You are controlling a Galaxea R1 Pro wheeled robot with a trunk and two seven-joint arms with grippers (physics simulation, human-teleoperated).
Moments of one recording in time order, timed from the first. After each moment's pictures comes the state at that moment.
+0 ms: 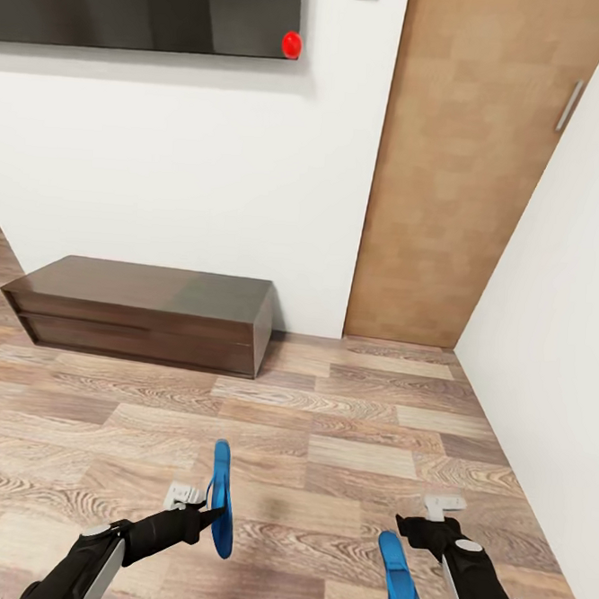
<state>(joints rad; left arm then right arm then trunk) -0.39 0.06 0.13 -0.69 0.06 0.20 -0.83 -0.42 -0.02 -0.34 -0.73 0.37 0.23 0.21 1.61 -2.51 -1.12</state>
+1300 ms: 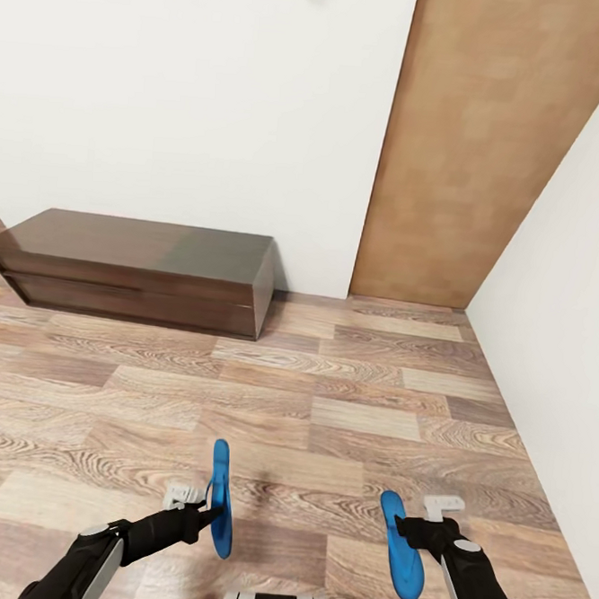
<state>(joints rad) -0.39 0.06 0.14 -0.69 0.06 0.20 -0.84 -0.42 -0.02 -0.34 -0.73 0.37 0.23 0.21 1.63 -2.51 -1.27</state>
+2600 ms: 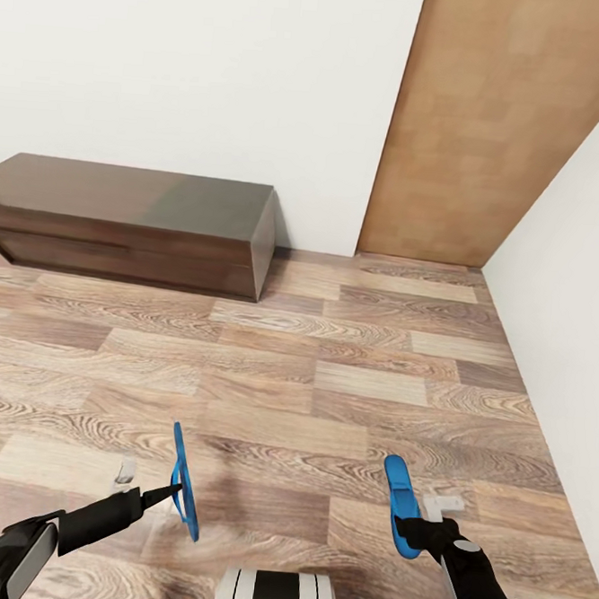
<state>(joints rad) -0.39 0.26 0.17 -0.70 0.37 0.50 -1.15 -0.42 -0.02 -0.34 -0.73 0.37 0.23 0.21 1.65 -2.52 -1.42</state>
